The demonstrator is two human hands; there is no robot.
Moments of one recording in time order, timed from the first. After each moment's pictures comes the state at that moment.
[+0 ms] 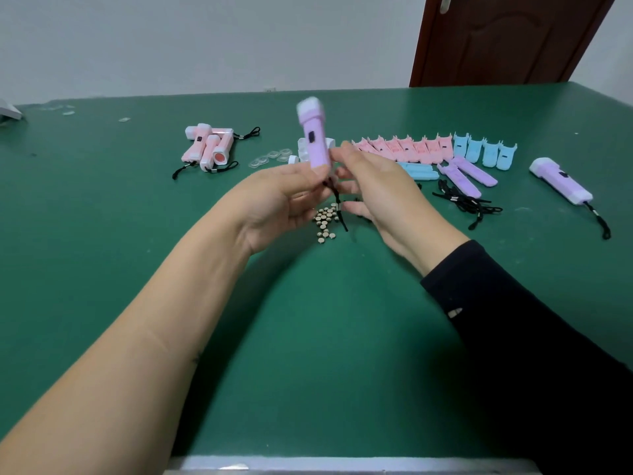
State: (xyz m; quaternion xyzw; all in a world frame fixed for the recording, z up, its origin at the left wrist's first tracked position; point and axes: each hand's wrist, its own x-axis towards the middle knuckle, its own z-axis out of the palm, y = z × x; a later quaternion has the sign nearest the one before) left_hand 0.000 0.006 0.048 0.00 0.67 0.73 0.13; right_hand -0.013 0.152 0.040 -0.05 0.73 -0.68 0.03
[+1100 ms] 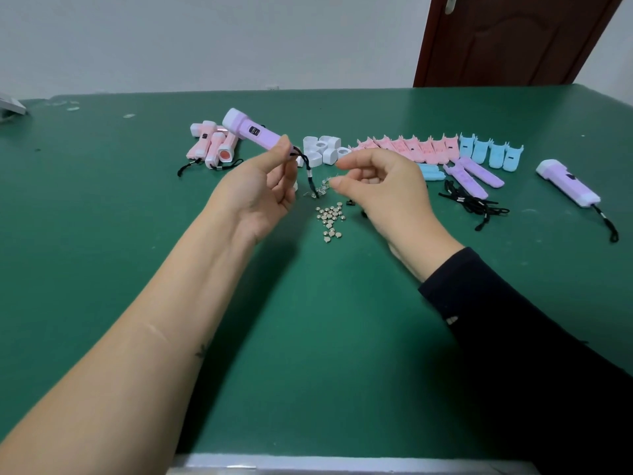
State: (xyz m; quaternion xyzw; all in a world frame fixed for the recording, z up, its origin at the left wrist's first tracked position) left_hand -0.011 -0.007 0.048 -0.13 0.51 0.85 0.02; right_hand -0.008 0.150 0.035 -0.08 0.76 -0.64 -0.10
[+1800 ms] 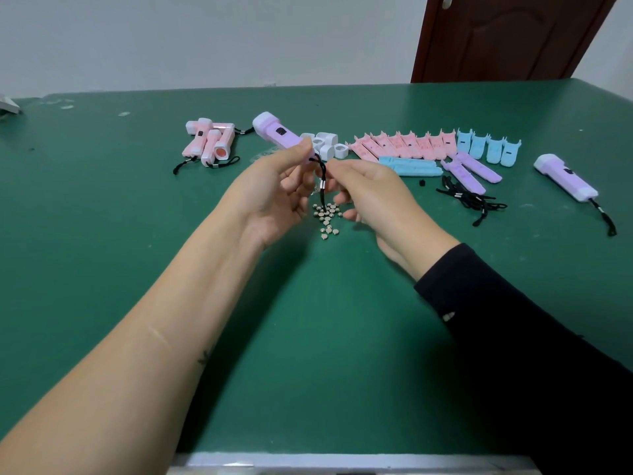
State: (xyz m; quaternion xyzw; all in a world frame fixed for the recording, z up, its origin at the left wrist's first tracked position) left_hand -0.001 0.009 0.051 -0.12 0.56 0.82 0.09; right_hand -0.007 0.142 0.032 -0.04 0.75 -0.66 0.02
